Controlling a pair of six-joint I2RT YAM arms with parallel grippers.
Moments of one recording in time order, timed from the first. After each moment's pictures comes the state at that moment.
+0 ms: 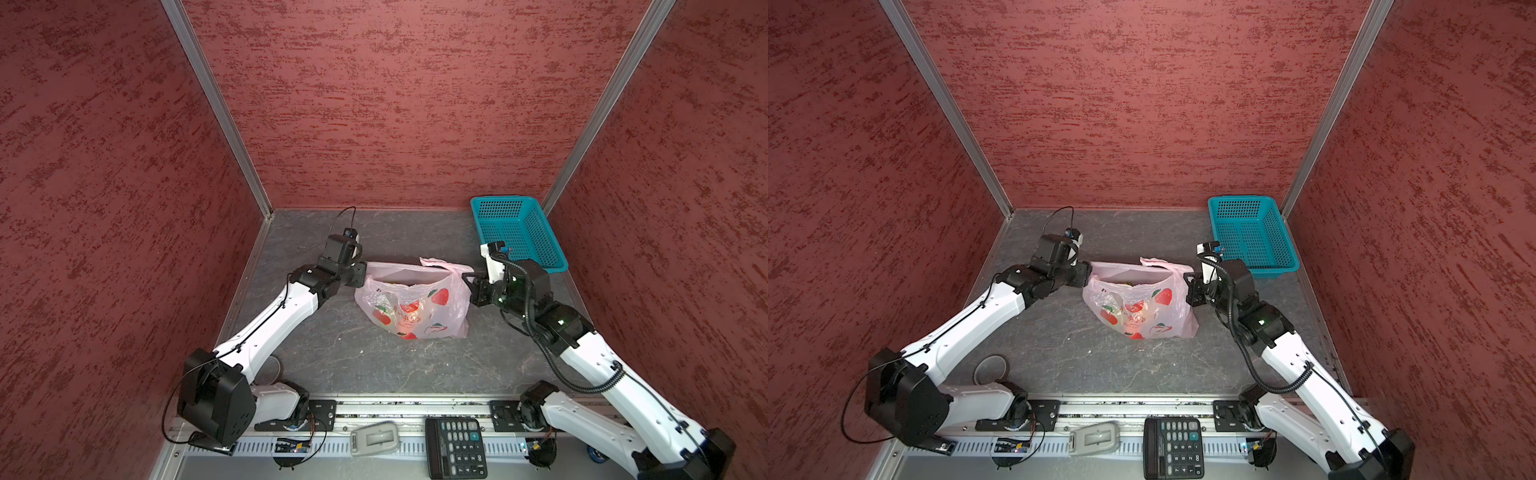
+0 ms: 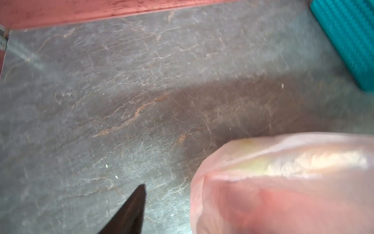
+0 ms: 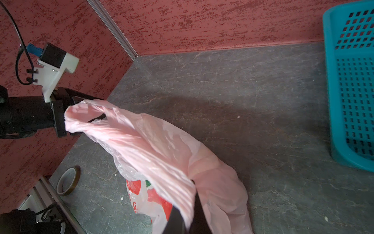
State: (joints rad) left arm -0.43 1.30 1.04 -0.56 -0.13 -0.19; right arm 0.50 0.90 0.85 -0.41 -0.11 0.38
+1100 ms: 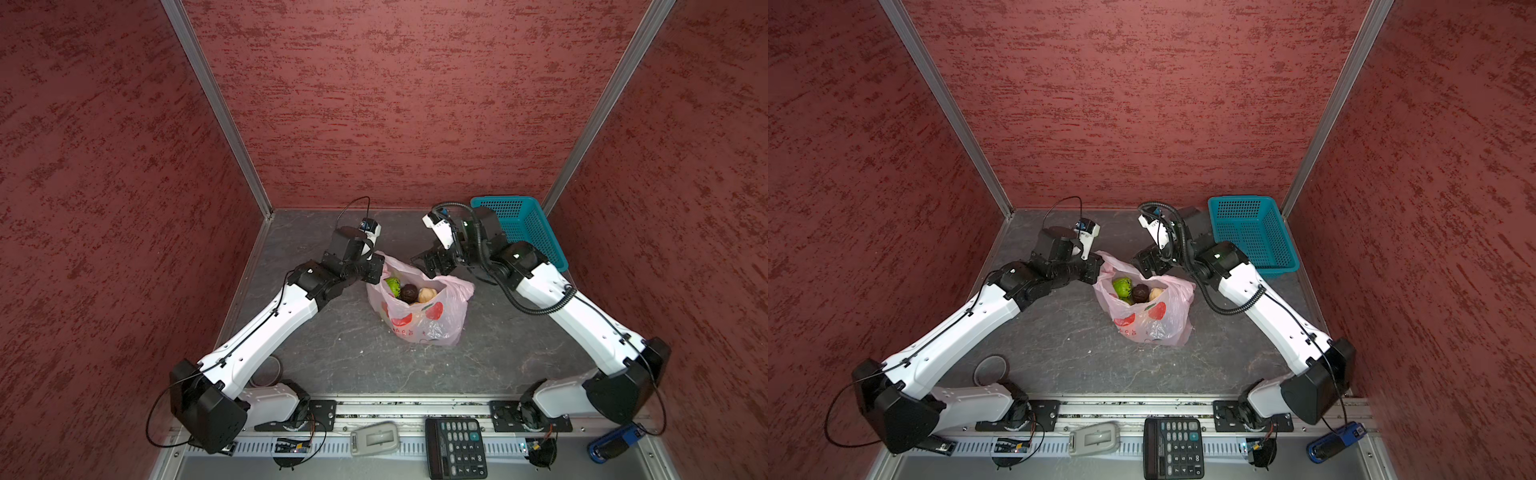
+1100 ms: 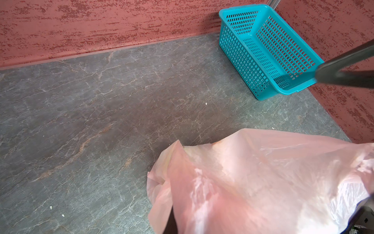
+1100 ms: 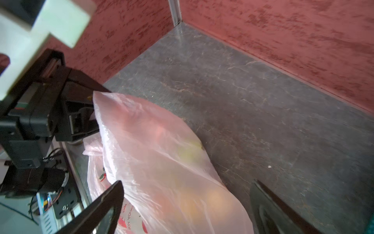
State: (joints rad) left arm -0.58 1.26 1.21 -0.60 0.00 -0.23; right arm 0.61 1.46 1.49 -0.67 -0.30 -0.01
